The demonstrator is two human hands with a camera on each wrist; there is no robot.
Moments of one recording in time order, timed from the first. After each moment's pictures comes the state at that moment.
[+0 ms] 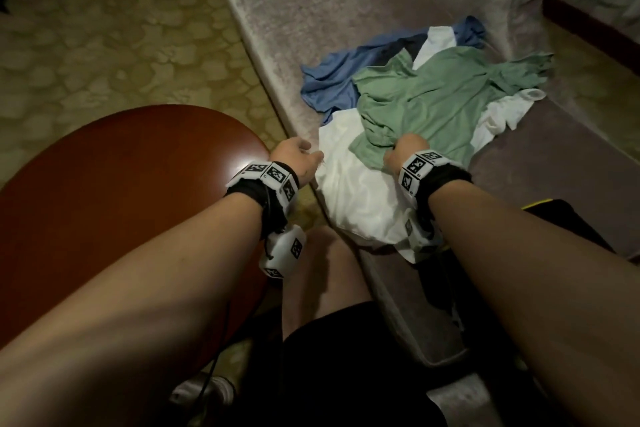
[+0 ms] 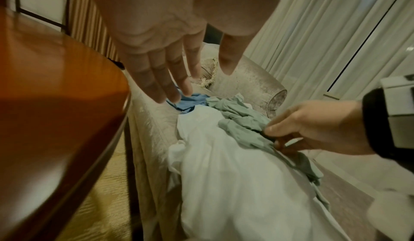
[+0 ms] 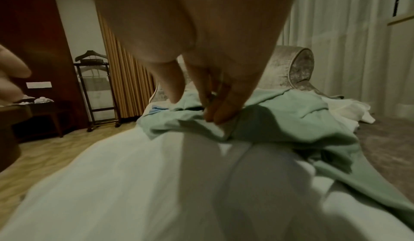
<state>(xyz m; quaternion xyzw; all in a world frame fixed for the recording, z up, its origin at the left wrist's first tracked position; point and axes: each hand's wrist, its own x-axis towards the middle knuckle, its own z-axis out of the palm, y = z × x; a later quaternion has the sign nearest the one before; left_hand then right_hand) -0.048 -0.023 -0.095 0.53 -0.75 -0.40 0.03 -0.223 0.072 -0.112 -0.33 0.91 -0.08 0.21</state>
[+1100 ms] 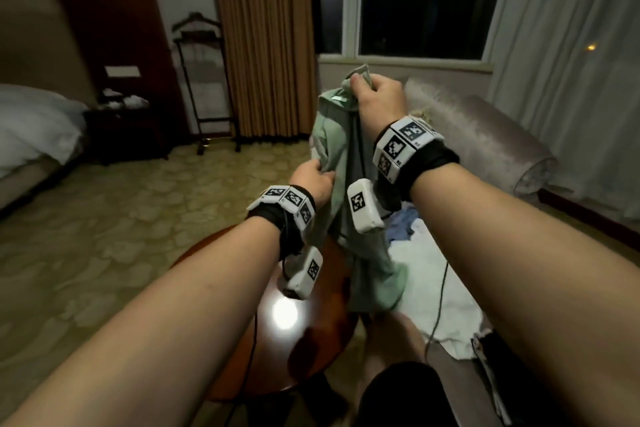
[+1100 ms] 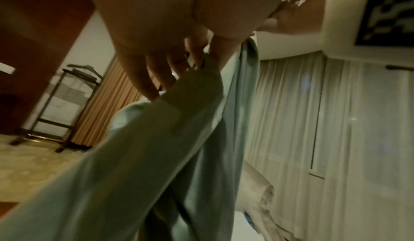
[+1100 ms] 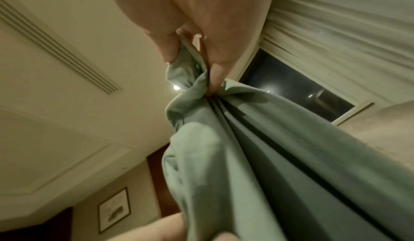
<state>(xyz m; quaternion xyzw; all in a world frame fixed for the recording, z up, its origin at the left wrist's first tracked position) 0.126 0.036 0.151 0.46 -0.76 -0.34 0.31 0.015 0.068 0.240 -0.49 0.60 -0.63 0.06</state>
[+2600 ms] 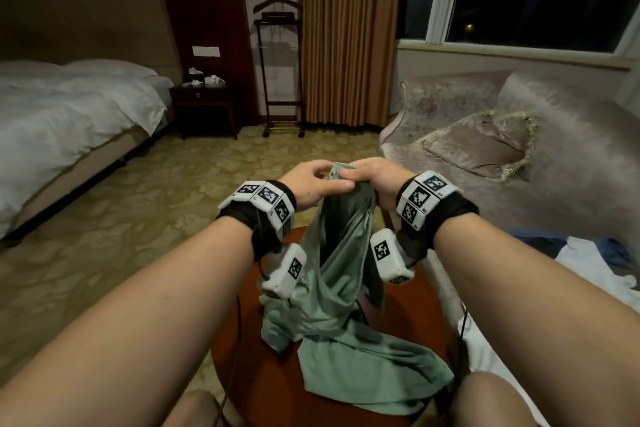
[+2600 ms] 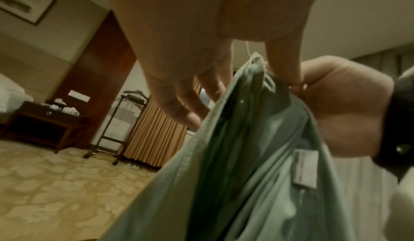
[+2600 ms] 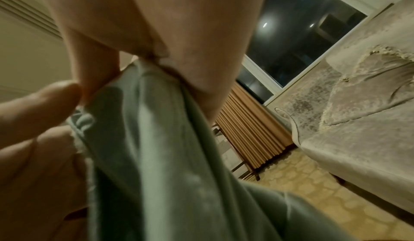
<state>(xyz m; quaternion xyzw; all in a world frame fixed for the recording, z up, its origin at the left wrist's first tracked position) 0.252 -0.089 0.152 0.43 -0.74 -0.43 0.28 0.089 -0.071 0.153 -0.54 0.46 -0.41 0.57</state>
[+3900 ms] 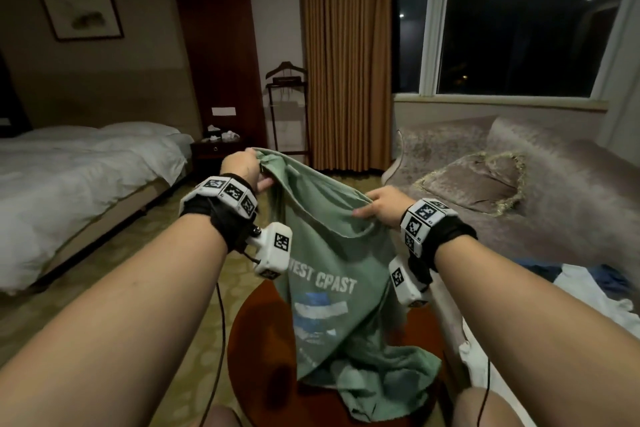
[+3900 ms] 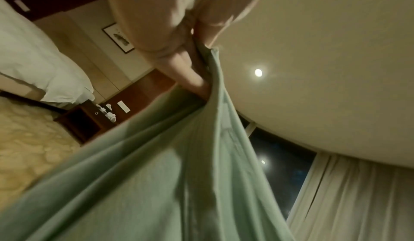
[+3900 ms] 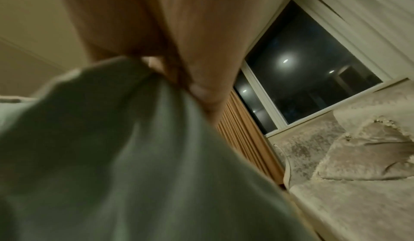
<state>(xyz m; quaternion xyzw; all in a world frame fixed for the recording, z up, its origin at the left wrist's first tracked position) 0.315 -0.048 0.247 0.53 -0.44 -0.45 0.57 0.079 -0.005 0.186 -0.61 0.63 -0.35 0.34</state>
